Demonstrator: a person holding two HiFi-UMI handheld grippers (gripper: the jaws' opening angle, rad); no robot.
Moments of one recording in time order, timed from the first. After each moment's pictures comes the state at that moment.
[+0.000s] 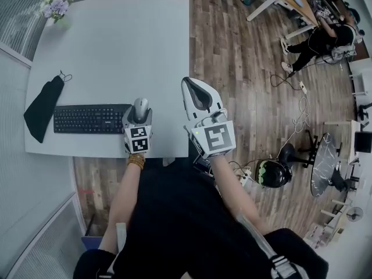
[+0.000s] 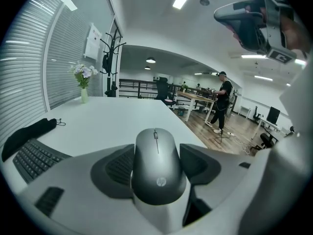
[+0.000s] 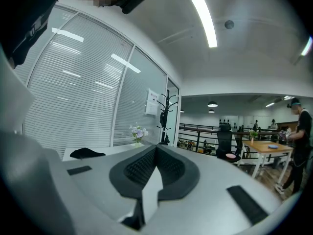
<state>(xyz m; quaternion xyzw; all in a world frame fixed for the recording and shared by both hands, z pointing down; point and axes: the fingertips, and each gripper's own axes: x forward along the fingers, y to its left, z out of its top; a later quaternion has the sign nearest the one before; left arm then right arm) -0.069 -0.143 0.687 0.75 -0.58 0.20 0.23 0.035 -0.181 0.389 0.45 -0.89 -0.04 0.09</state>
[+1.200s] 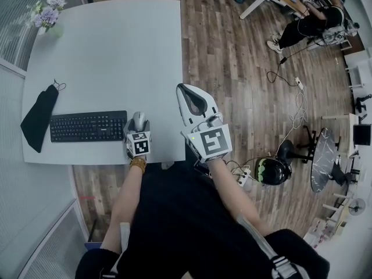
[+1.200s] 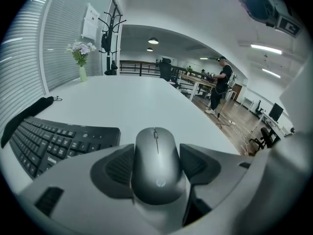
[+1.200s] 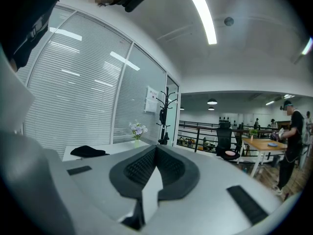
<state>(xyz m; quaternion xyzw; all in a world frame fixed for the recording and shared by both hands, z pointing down) -0.055 -0.122 0.772 0.72 -0.57 0.27 0.30 0.046 -0.186 0.399 0.45 -0.89 -0.02 0.11</state>
